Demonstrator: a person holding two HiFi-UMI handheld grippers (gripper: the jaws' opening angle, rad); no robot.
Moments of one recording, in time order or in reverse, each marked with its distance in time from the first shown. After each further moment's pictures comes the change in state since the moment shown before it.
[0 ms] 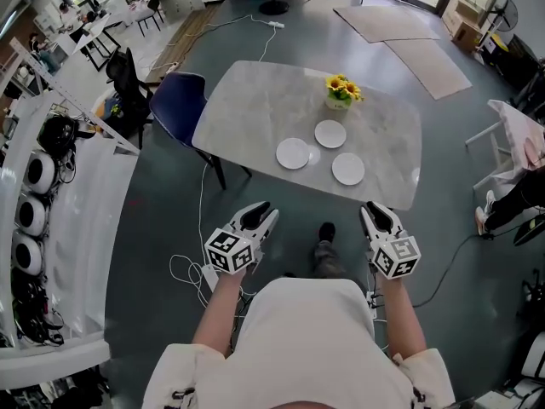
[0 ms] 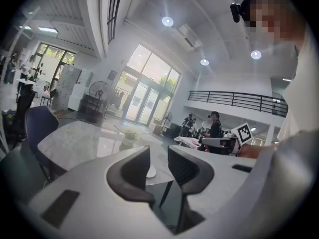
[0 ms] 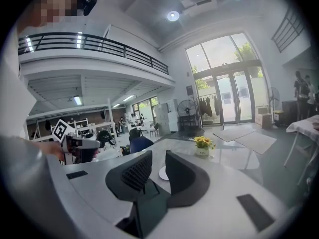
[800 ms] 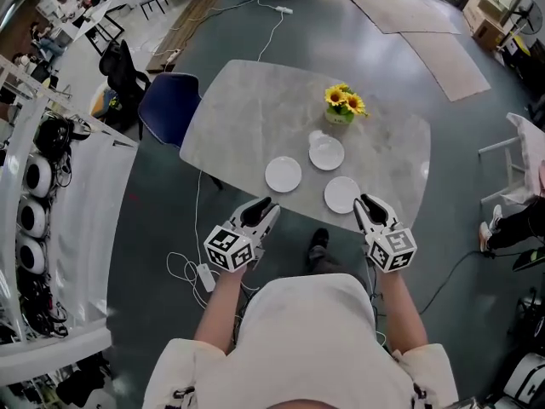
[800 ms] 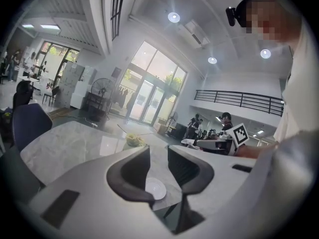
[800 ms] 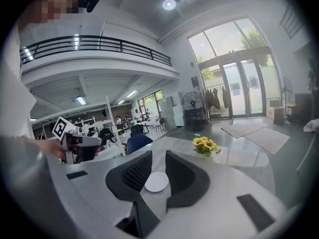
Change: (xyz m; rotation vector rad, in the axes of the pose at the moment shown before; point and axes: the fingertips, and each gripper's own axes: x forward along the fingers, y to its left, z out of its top) left arm 0.161 0.058 0.049 -0.032 0.009 0.051; right arm 0.138 -0.133 0.033 0.013 0.077 0.109
